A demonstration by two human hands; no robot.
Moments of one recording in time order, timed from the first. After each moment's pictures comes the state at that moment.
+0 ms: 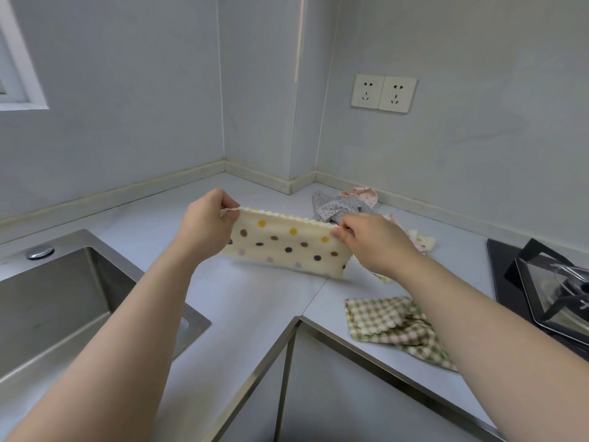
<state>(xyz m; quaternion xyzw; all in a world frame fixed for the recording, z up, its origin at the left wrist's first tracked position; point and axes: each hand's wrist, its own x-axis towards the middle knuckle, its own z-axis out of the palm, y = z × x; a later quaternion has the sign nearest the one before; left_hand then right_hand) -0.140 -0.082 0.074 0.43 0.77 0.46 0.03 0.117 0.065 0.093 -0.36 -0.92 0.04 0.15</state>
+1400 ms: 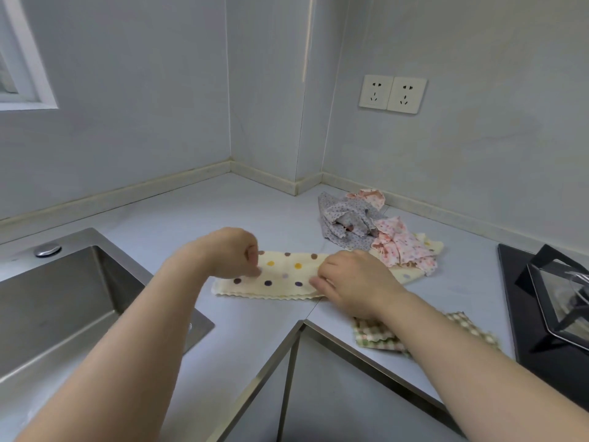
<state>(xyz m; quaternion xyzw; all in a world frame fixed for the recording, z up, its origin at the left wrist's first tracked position) -0.128 -0.082 0.070 0.56 0.82 0.06 0.10 0.106 0.044 0.039 -0.19 -0.97 -0.12 0.06</state>
